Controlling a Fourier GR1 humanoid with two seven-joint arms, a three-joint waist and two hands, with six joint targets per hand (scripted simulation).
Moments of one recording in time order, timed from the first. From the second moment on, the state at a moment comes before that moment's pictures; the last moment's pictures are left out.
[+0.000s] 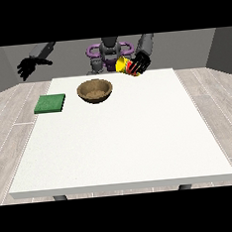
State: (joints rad) left arm -0.60 0.07 -0.16 -0.83 -0.64 0.55 -0.22; right arm -0.28 -0.47 -0.40 -0.78 -0.23 0.38 -0.48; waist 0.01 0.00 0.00
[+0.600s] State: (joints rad) left arm -0.67 0.03 -0.34 -0.88 -0.98 0.52 0.11; right arm -0.28 -0.50 -0.41 -0.67 -0.22 0.40 -0.53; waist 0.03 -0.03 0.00
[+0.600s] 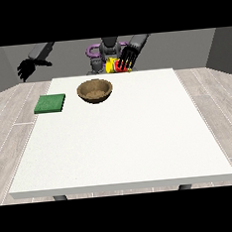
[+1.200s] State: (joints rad) left arm -0.75 0.00 -0.58 -0.92 -1.24 0.42 0.37; right arm -0.43 -0.49 -0.38 -0.64 -0.19 0.32 -0.46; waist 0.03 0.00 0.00
